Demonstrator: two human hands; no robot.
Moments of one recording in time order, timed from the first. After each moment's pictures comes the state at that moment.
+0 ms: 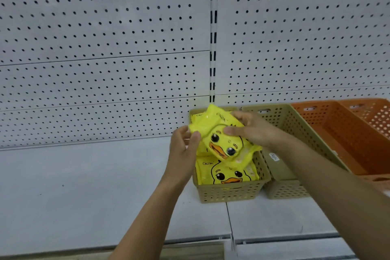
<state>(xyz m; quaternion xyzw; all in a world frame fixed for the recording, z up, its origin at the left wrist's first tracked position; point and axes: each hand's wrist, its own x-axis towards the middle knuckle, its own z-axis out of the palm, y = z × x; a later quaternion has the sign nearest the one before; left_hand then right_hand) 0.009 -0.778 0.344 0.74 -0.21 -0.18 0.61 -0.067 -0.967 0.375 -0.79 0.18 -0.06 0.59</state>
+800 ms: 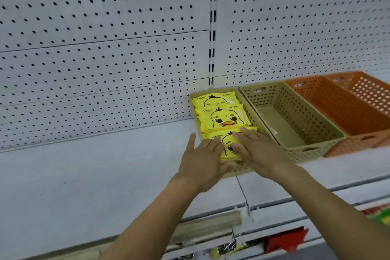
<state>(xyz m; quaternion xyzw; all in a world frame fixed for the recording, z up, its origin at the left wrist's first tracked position) 0.011 -0.743 0.311 0.79 -0.61 -0.05 0.00 -0.112 -0.885 0.310 -0.94 0.30 0.05 0.11</state>
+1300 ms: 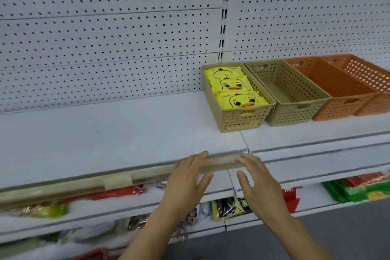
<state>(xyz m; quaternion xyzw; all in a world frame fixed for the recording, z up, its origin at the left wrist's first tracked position) -0.069 -0.564 0.250 0.82 -0.51 -0.08 0.26 -0.227 -0.695 0.235 -0.89 0.30 -0.23 0.25</state>
